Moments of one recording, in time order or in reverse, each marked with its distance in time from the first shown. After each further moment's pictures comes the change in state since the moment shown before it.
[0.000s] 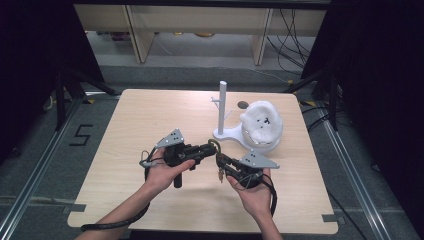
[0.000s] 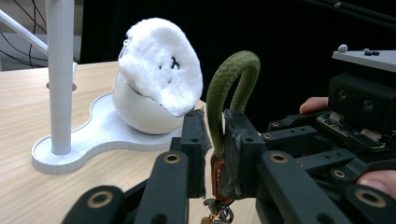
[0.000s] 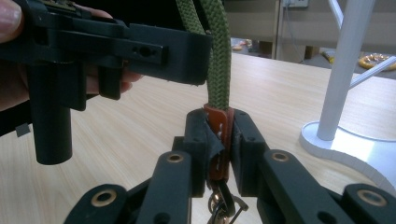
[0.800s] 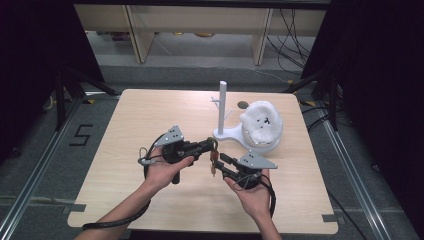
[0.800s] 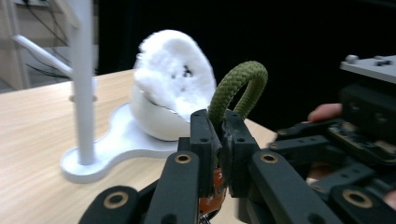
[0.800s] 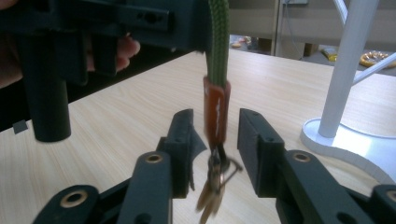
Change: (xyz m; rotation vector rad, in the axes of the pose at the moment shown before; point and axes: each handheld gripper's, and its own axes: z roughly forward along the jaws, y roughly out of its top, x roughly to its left) left arm 0.000 0.015 -0.004 0.007 0.075 0.082; right arm 0.003 -0.001 0.001 0.017 -0.016 -0.008
